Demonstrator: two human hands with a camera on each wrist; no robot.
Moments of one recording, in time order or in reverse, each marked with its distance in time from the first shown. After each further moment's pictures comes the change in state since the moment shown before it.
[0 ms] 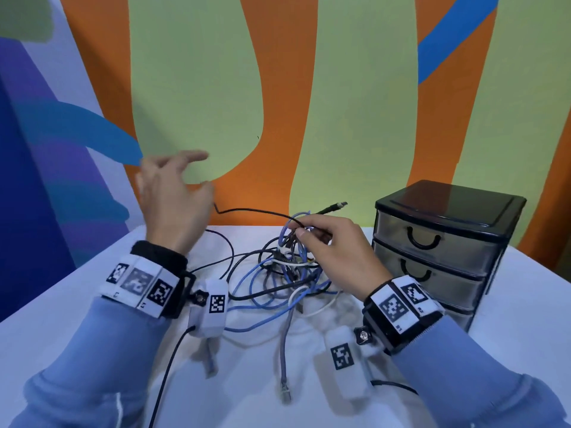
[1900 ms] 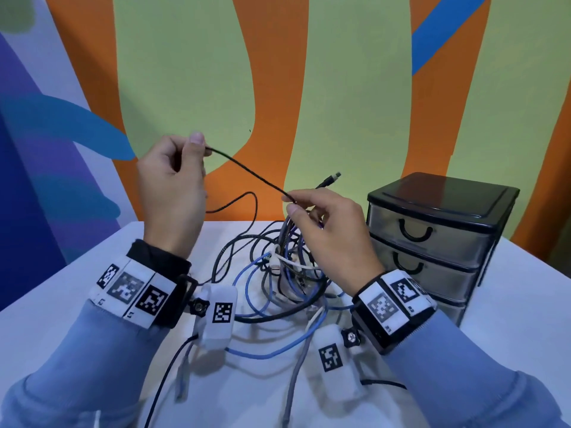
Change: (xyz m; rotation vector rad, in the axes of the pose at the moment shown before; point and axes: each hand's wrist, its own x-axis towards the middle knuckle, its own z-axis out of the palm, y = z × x) left_hand -0.020 0.035 0.009 -0.574 0.121 0.058; right_hand -0.005 -0.026 -0.003 0.085 0.225 -0.127
